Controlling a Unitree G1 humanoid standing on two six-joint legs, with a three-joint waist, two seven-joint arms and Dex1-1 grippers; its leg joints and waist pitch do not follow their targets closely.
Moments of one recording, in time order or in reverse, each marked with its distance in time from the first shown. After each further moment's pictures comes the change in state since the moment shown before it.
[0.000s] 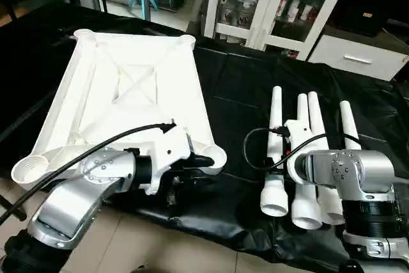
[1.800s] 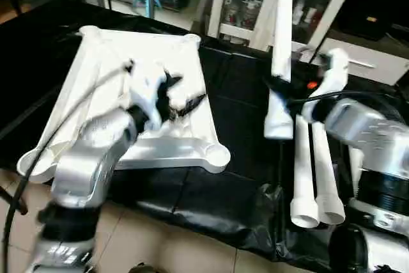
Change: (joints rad) left arm -0.248 -0.338 0.336 0.196 -0.064 0.015 0.479; right arm -0.179 0.037 -0.378 -0.052 0.374 -0.280 0.329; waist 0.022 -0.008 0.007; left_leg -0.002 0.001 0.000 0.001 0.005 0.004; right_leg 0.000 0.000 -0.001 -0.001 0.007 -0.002
